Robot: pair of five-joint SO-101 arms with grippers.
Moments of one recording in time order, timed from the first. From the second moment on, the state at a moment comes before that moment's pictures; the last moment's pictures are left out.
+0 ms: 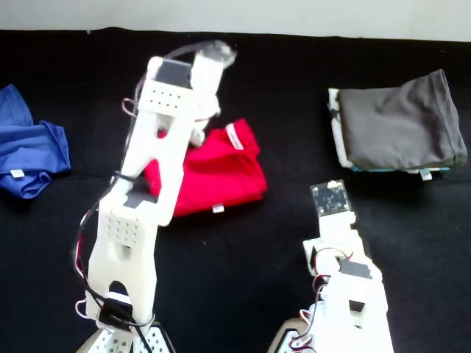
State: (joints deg) left arm 8.8 41.9 -49.4 100.5 -9.5; right arm 4.9 -49.3 90.1 28.6 24.0
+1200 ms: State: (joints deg) left arm 10.3 45.0 -51.0 77.3 -9.5; right arm 4.9 -49.3 90.1 28.6 24.0
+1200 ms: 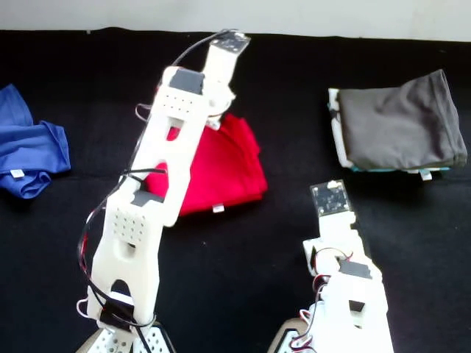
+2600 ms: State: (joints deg) left arm 16.6 63.5 -68.4 72.6 -9.4; right arm 4.9 -49.3 90.1 28.4 24.0
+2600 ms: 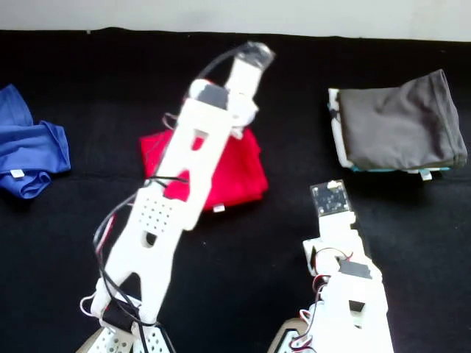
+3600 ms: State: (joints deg) left arm 30.5 53.6 -60.5 100.4 -9.5; right arm 4.9 -49.3 90.2 28.1 24.0
